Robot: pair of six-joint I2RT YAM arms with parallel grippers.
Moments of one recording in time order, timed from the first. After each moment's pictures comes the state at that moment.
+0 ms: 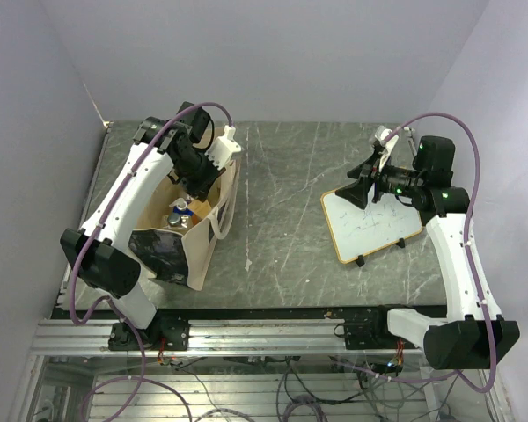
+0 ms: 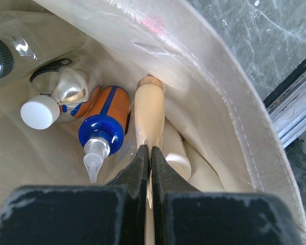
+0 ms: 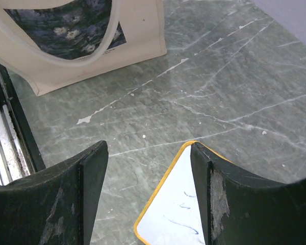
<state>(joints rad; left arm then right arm) -0.42 1.65 1.84 -1.41 0.24 0.48 0.00 1.14 1.22 -0.64 -0.96 -0.43</state>
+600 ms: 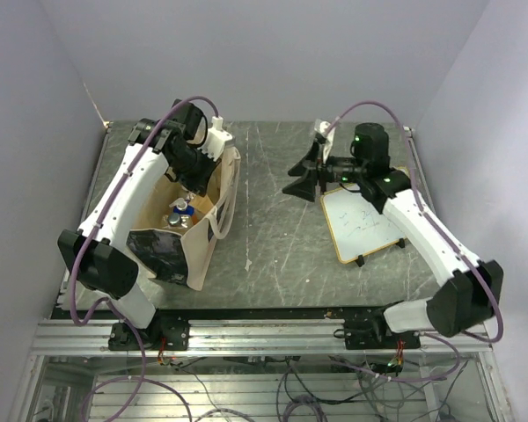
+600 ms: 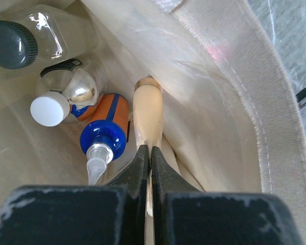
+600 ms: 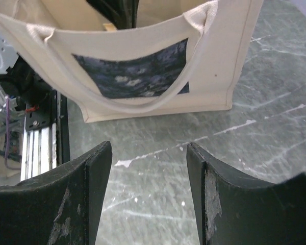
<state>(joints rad) -0.38 1.63 1.80 -1.31 0.22 0.33 0.35 1.33 1.23 -0.30 -0.97 -0.21</state>
